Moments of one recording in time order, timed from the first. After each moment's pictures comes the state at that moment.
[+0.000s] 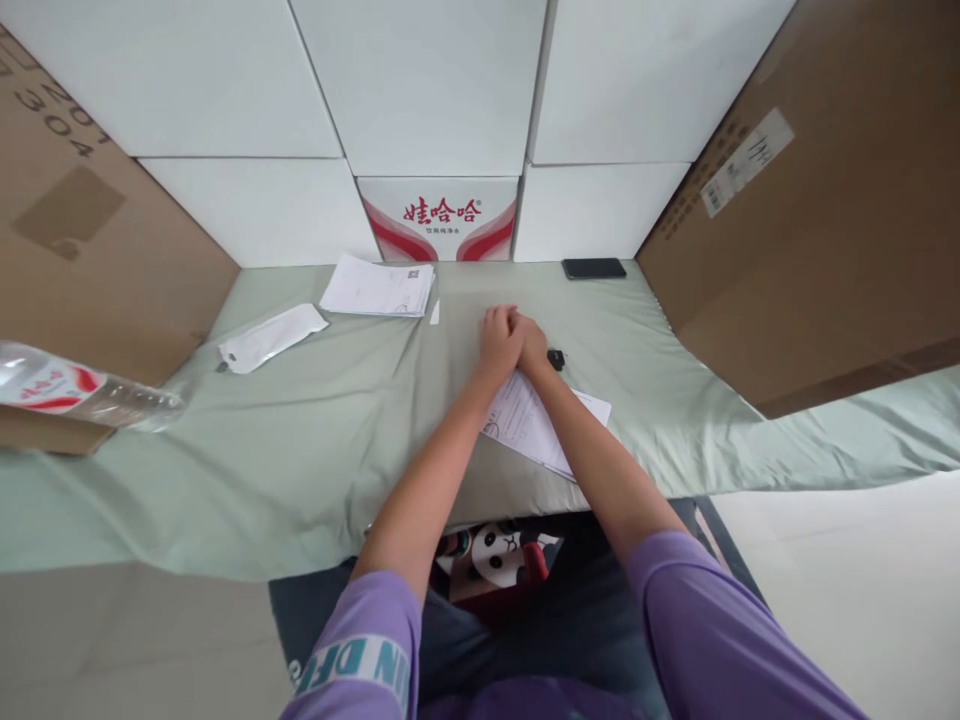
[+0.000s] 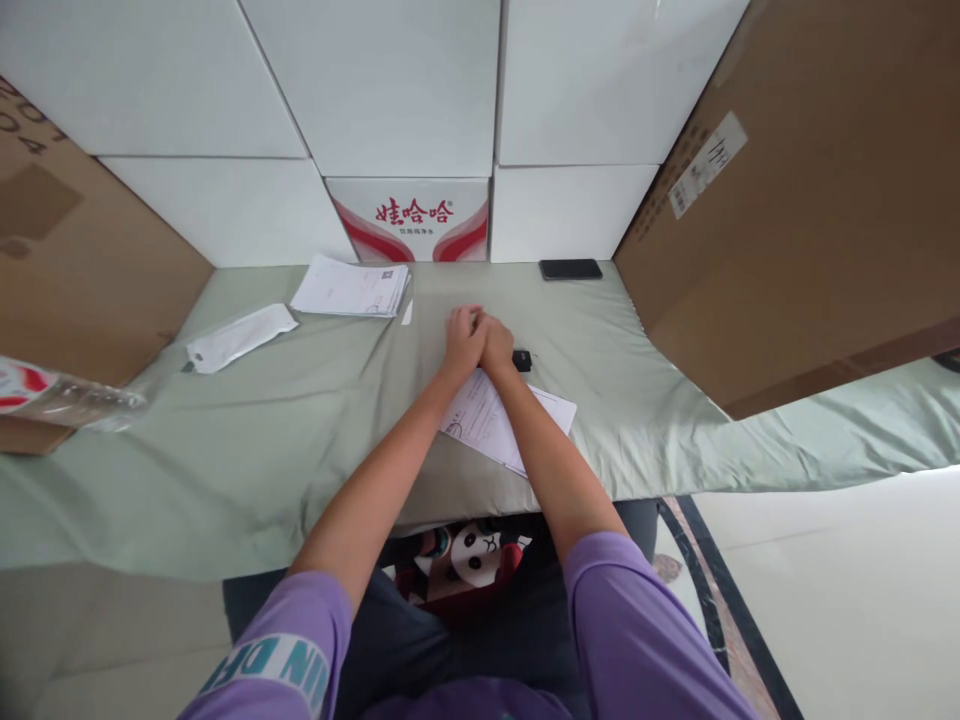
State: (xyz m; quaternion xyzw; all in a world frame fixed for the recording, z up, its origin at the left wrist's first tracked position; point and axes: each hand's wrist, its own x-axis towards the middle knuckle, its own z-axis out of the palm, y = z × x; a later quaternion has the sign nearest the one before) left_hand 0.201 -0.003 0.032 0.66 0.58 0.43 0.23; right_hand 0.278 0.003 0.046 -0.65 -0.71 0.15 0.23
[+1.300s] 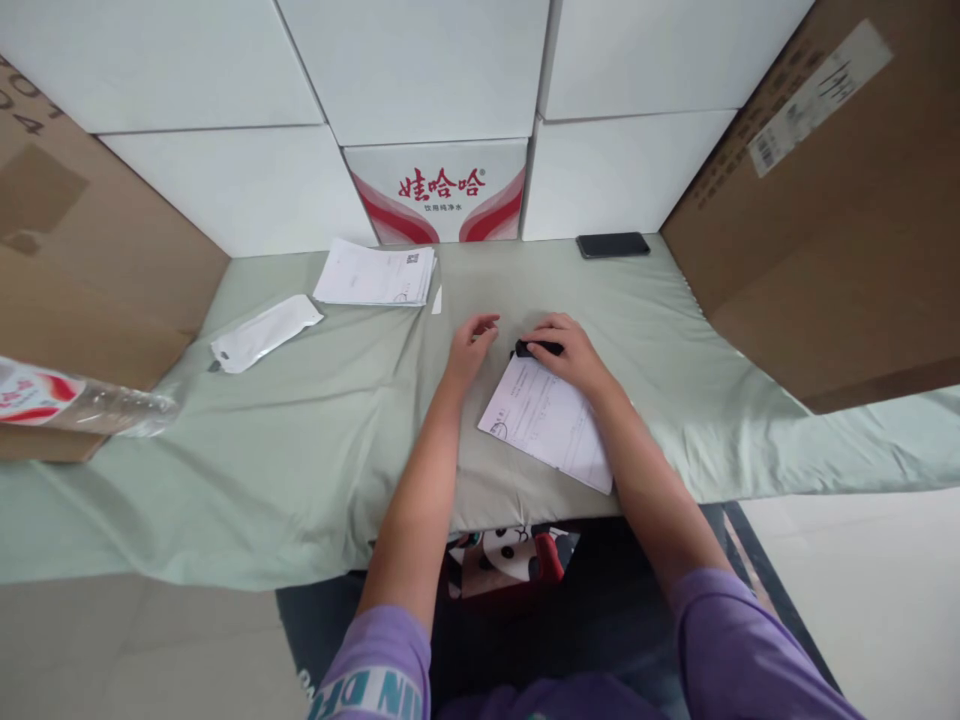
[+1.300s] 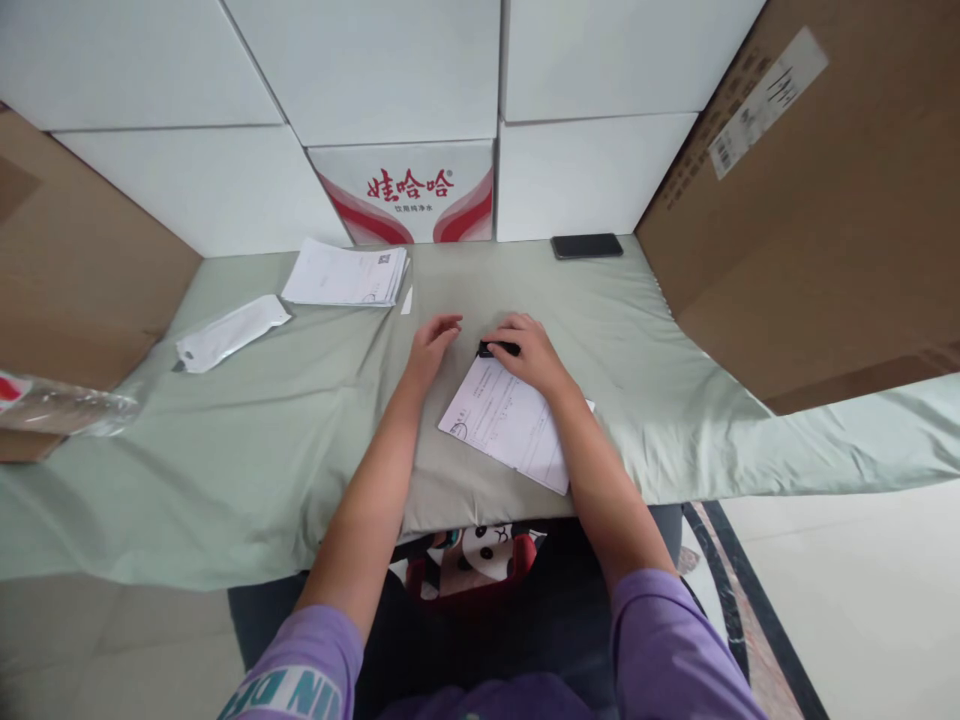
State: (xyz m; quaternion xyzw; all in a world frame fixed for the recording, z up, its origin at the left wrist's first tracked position) left_hand 0.132 -0.008 0.006 0.64 0.53 0.42 0.37; right_hand 0.346 -0.028 0.026 -0.45 -0.81 0.16 0.33
